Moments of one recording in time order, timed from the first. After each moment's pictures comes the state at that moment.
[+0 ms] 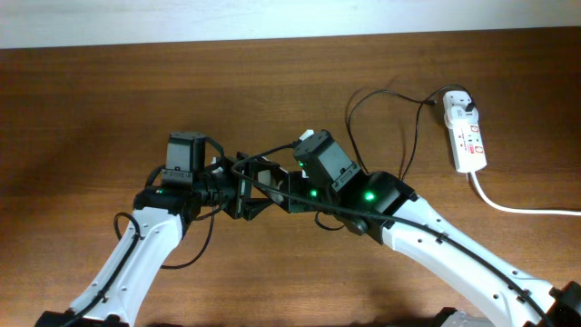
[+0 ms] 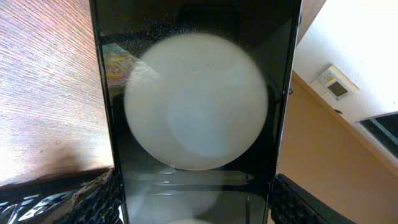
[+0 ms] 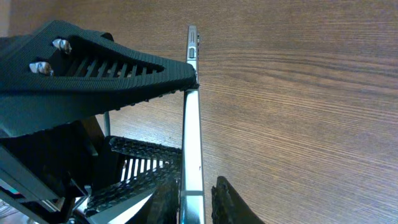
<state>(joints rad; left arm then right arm) -0.19 1.40 0.83 -0.34 0.83 -1.54 0.74 1.45 1.18 -0.64 -0.13 0.70</state>
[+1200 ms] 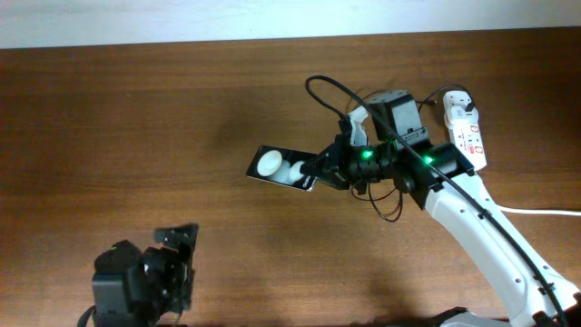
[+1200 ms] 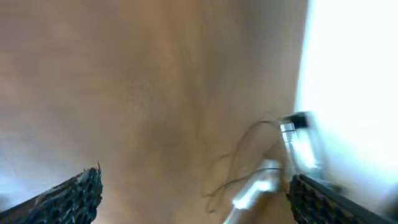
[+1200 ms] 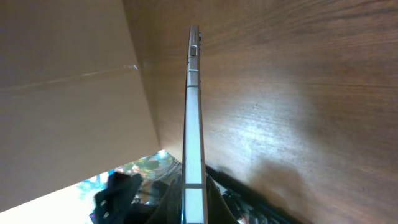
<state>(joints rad) -0.02 0.45 0.72 -1.06 0.24 -1.42 0.37 1.43 1.18 -0.63 -0.79 0.93</state>
